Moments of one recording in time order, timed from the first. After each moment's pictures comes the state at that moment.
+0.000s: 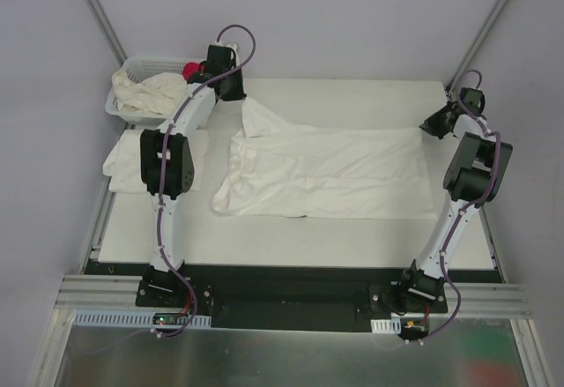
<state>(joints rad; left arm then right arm) -0.22 2.25 2.08 -0.55 0.12 -0.28 -0.33 2.27 1.73 -0.32 -0.26 0.64</state>
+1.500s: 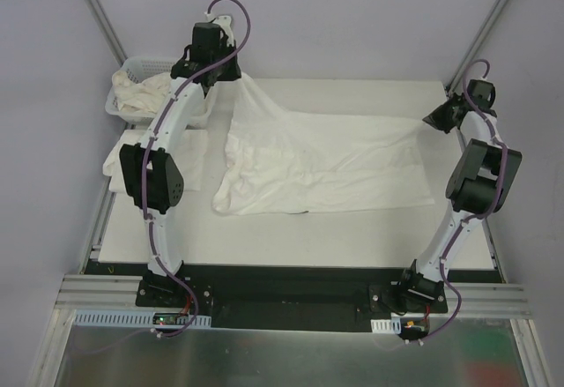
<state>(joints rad) -0.23 2.05 2.11 -0.55 0.10 -0.21 -0.33 2.10 1.67 -0.38 -0.30 0.58</state>
